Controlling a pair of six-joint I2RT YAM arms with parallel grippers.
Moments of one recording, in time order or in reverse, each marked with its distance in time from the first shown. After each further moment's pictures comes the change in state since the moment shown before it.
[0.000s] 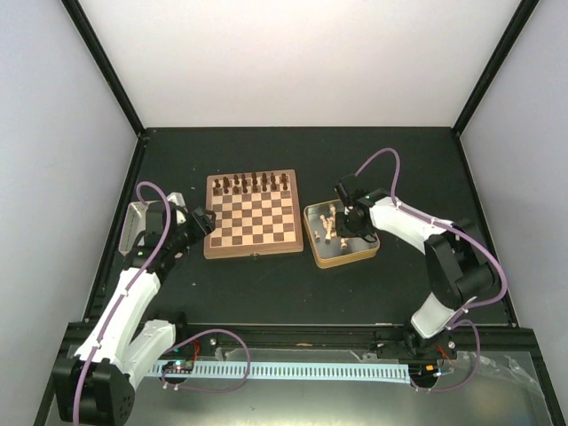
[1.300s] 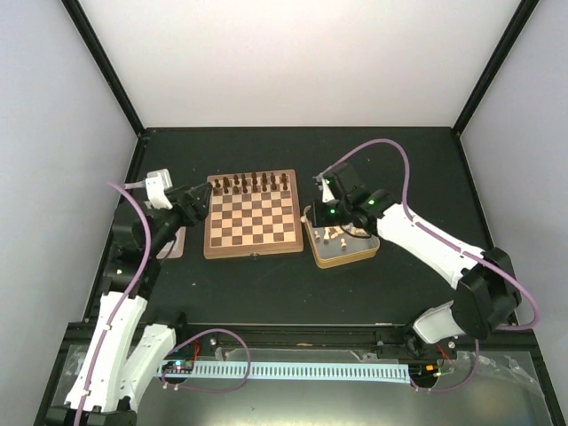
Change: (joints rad) left arm 0.000 -0.185 0.153 0.141 0.122 0.182; right arm 0.135 -0.200 0.084 0.101 -0.272 0.084
